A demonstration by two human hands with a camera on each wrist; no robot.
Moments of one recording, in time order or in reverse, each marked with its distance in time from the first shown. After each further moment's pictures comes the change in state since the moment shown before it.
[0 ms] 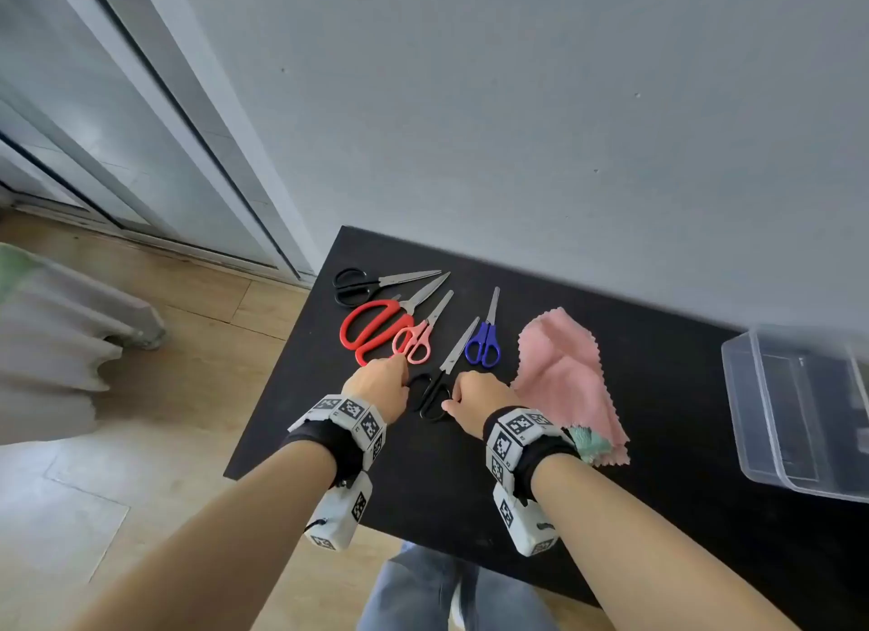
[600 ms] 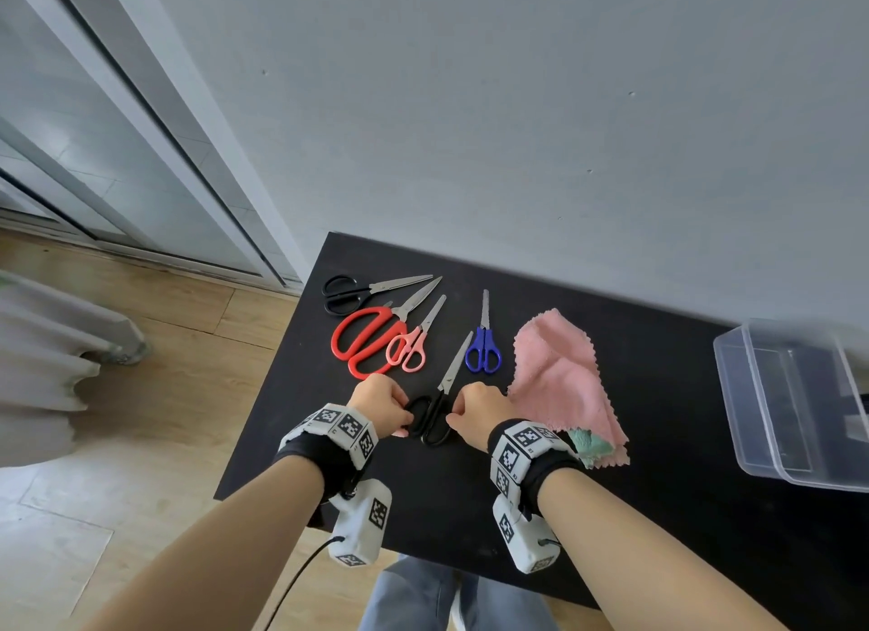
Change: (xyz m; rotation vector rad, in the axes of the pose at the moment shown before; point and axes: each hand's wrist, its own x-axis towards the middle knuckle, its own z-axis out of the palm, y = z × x) left_hand 0.015 -0.010 0.016 -0.544 -0.175 -0.136; right_hand 0.007 0.009 0.012 0.156 0.011 0.087
